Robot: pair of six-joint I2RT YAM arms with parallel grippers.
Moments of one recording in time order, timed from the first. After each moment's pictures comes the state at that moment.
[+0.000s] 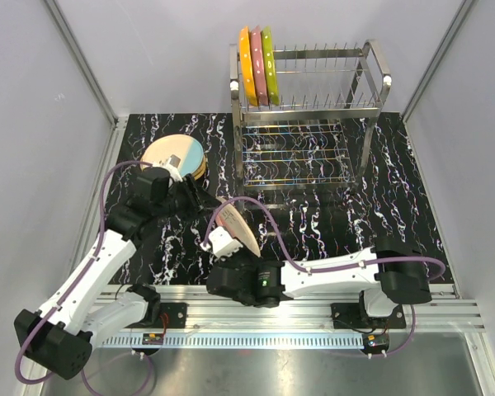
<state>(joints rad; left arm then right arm) -0.42 0.95 0.89 -0.54 0.32 -0.92 1.53 1.65 1.13 -0.36 1.04 0.37</state>
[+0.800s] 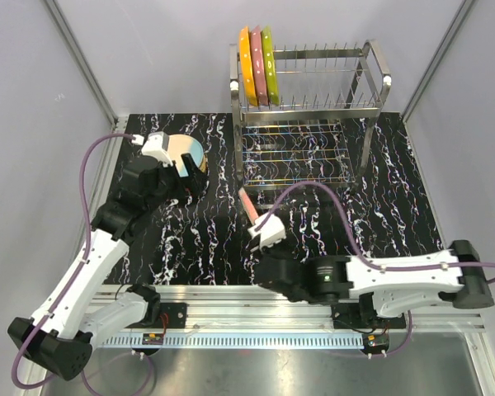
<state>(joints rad) -0.41 0.96 1.06 -0.51 -0.02 -0.47 1.54 1.26 0.96 -0.42 0.98 0.48</state>
